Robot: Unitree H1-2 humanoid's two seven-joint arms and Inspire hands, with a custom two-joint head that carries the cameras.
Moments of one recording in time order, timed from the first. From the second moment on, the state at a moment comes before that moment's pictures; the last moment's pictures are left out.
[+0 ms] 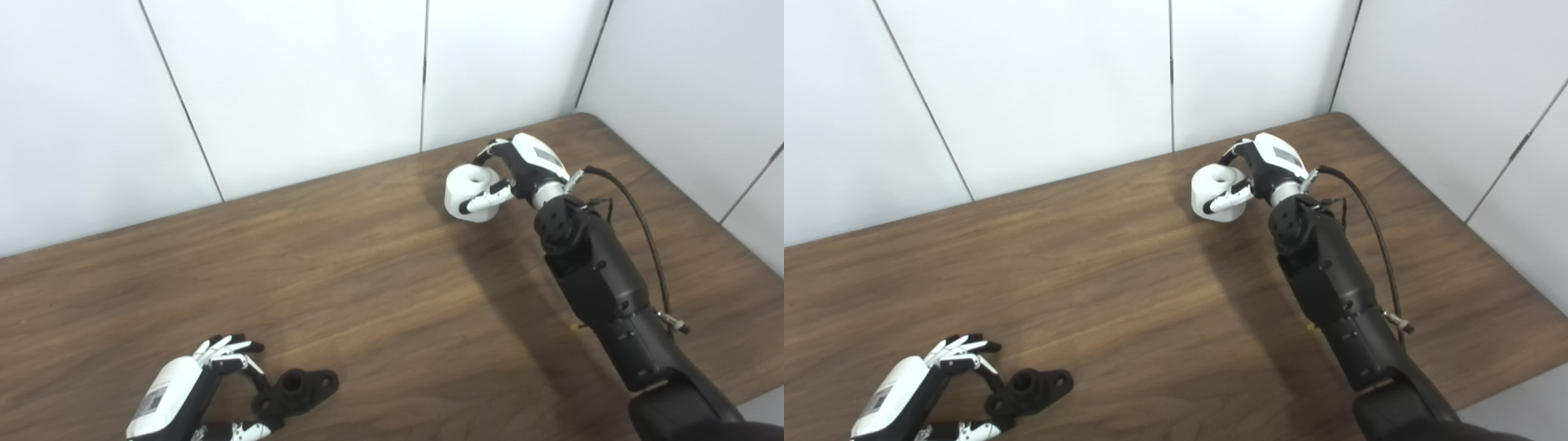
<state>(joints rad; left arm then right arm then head) 0.01 0.40 -0.29 -0.25 0.57 0.00 -0.26 -0.43 -0.41 -0.02 0.08 -0.76 0.47 0.23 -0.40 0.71</state>
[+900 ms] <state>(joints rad) 0.01 0.40 -0.29 -0.25 0.57 0.00 -0.26 -0.41 -0.44 0.02 0.08 -0.73 0.47 0.20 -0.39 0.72</state>
